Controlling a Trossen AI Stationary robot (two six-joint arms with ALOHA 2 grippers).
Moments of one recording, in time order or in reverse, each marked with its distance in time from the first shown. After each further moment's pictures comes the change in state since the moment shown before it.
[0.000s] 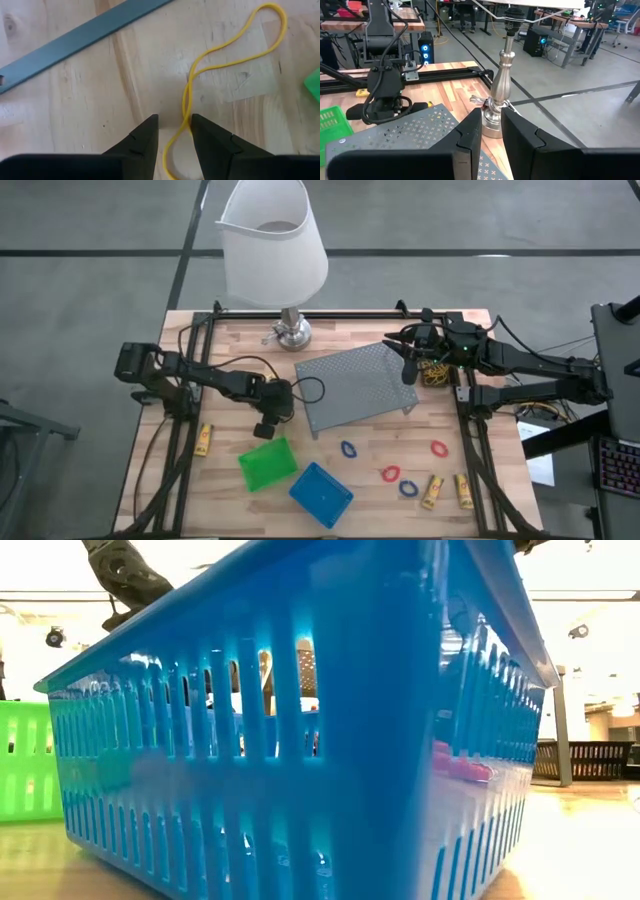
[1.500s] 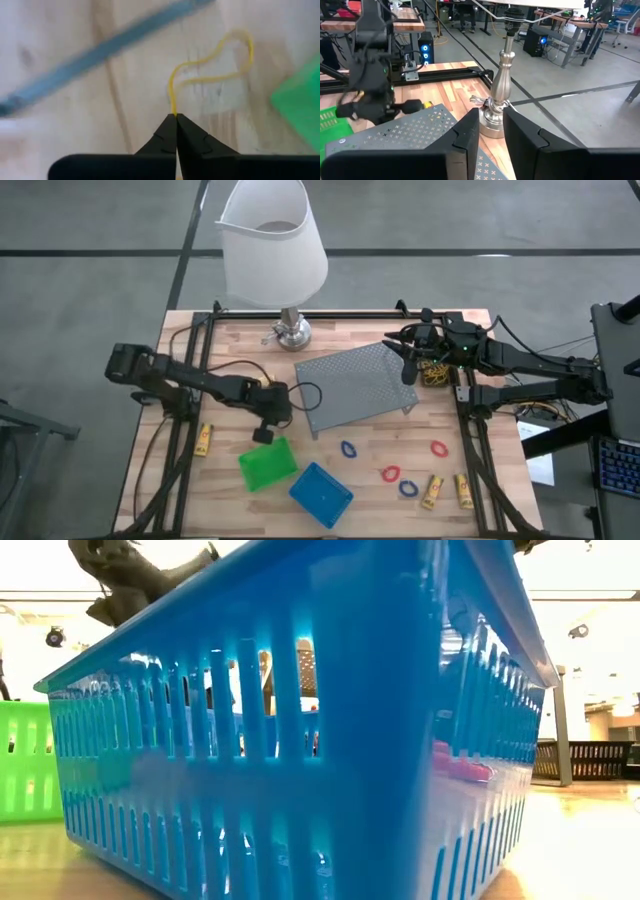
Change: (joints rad) left arm -0.073 -0.099 -0.005 0.014 -0.054 -0.046; right arm 0.000 0.000 0.000 0.000 0.000 0.000
